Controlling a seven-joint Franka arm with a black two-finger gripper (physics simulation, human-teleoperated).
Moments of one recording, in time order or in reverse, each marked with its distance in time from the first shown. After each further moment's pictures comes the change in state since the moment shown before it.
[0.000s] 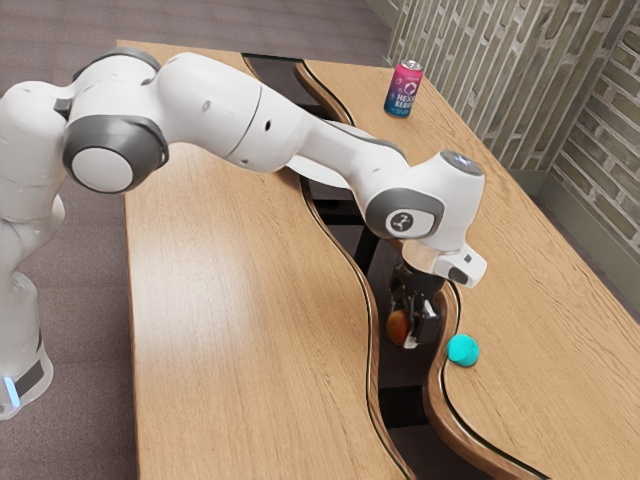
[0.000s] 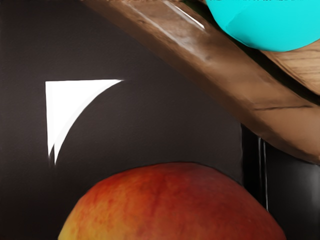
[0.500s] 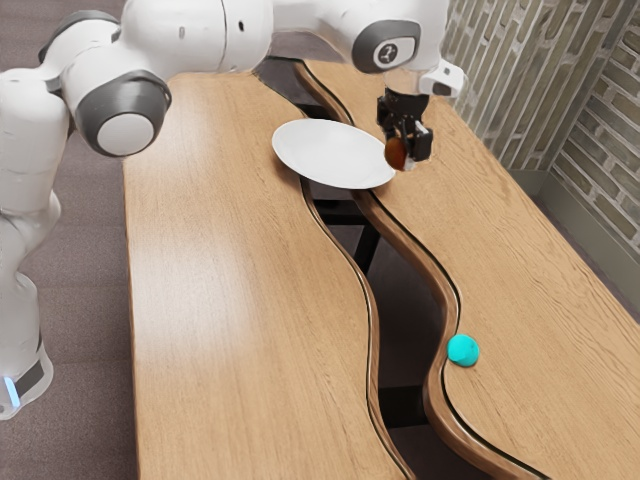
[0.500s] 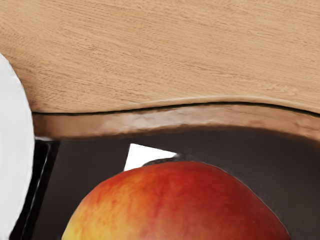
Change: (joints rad) arm 0.155 -0.086 0.336 0.268 0.067 -0.186 0.086
